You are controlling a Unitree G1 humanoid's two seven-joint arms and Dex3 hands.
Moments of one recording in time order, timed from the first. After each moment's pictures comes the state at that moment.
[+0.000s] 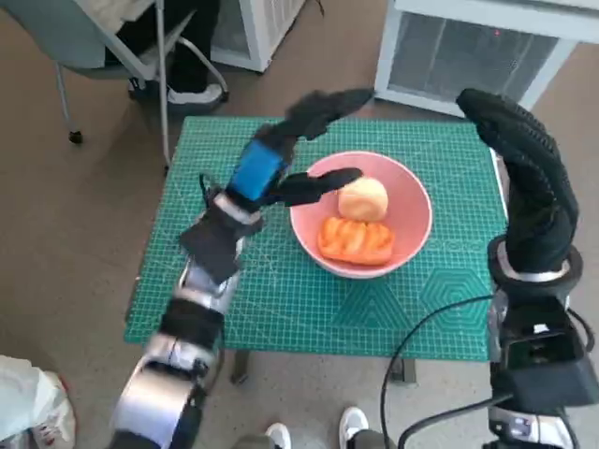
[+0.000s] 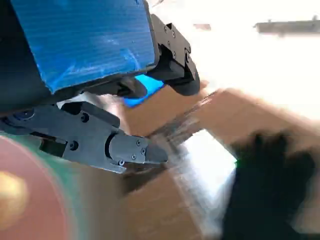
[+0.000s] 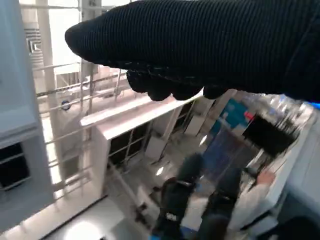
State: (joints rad) left arm -0.78 0.06 -0.03 0.59 -0.18 -0.67 -0.36; right arm -0.61 -0.28 -0.07 0.26 0.07 -0.86 0.10
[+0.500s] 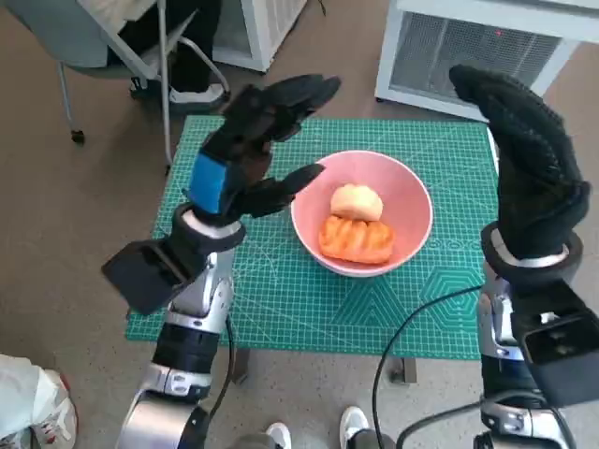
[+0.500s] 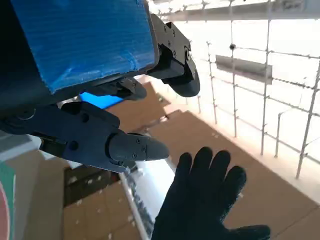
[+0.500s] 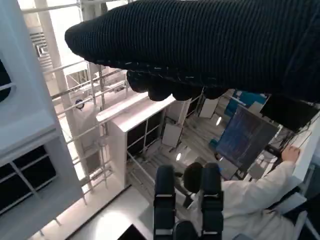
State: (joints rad) left arm -0.67 0.06 0.03 0.35 -0.28 -0.60 -0.39; right arm -0.64 -0.26 -0.06 0.21 0.15 -0.77 0.18
